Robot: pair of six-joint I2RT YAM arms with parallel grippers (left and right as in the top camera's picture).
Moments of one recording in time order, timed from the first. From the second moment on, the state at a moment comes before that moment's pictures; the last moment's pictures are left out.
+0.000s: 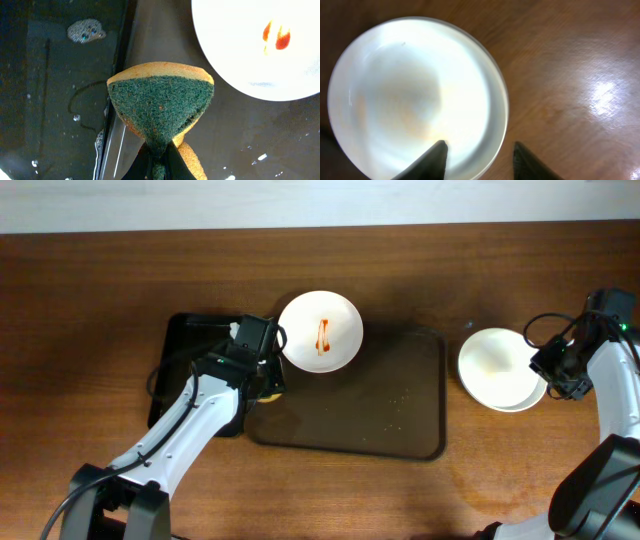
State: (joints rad) left arm -0.37 1.60 1.05 -0.62 -0.09 -0.46; right arm -0.43 1.69 1.28 -0.91 -0.02 0.40
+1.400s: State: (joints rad) left arm -0.29 1.56 1.05 -0.48 0.33 -0.31; right arm 0.24 2.09 1.50 -0.98 -0.33 0.21
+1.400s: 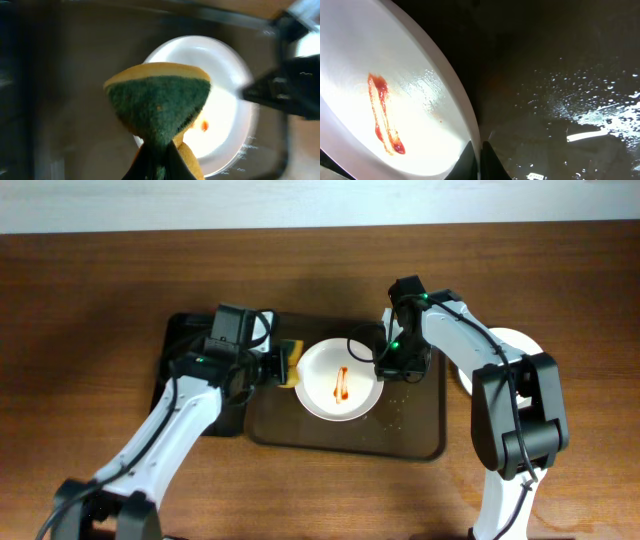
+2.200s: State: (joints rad) left arm -0.40 1.89 1.05 -0.20 0.70 -0.54; right arm 0.24 2.09 1.48 -0.90 -0.50 0.28
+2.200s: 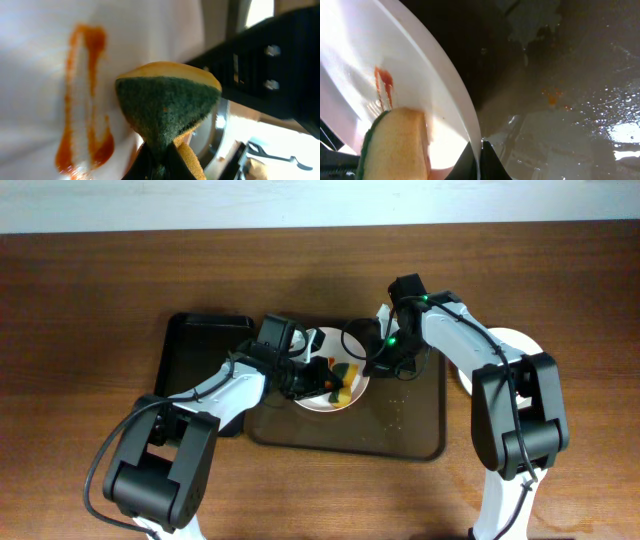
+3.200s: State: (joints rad) left arm -0.34 1.90 1.08 -0.42 0.37 -0.54; right arm 0.25 2.09 1.48 -0.83 -0.41 0.23
